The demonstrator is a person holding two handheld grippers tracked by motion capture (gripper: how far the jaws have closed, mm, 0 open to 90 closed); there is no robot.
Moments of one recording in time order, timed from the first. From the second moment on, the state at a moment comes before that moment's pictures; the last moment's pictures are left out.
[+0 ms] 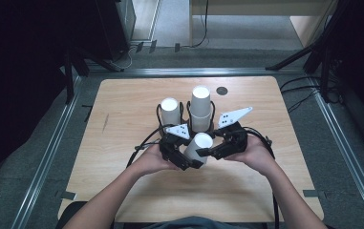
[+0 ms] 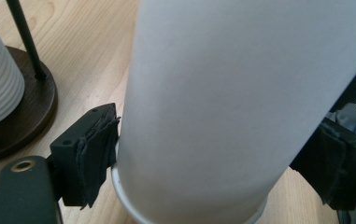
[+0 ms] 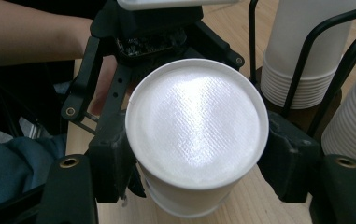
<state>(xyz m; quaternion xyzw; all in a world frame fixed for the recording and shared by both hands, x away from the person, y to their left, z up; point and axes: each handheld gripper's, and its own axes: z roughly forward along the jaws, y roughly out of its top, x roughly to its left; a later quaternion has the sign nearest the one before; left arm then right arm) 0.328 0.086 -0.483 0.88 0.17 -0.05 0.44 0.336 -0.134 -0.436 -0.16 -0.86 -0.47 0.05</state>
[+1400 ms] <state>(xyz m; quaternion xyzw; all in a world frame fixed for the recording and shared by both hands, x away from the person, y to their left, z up) 0.341 0.107 -0.452 0.92 0.15 -0.01 0.37 0.335 -0.138 -0.454 -0.15 -0.89 -0.43 0.03</state>
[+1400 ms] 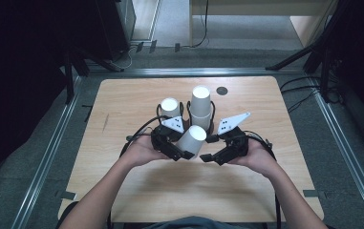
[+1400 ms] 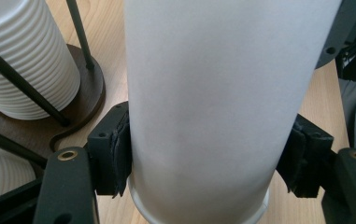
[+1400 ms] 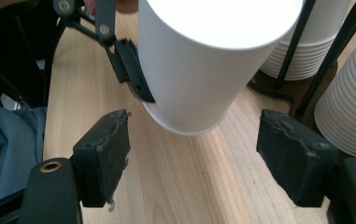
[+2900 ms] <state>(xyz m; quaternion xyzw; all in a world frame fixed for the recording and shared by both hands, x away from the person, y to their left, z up) 0.345 0.082 -0.478 0.96 0.07 -0.07 0.27 0.340 -0.123 -0.466 -0.14 -0.89 -0.42 0.07</state>
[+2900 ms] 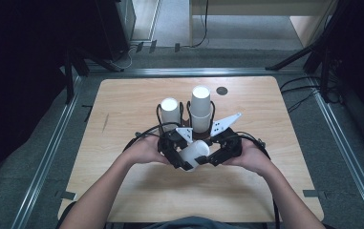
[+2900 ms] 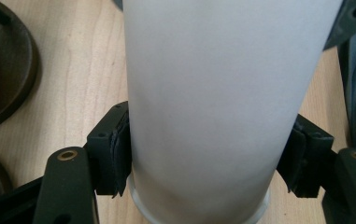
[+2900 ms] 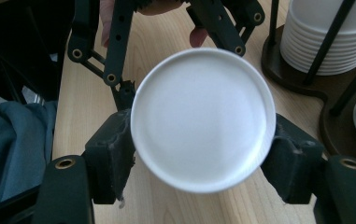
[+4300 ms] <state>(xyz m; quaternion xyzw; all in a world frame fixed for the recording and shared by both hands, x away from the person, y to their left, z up) 0.345 0.099 -0.472 0.90 0.16 -0.05 0.39 0.344 -0.141 -0.446 -0.16 -0.87 -0.47 0.06</state>
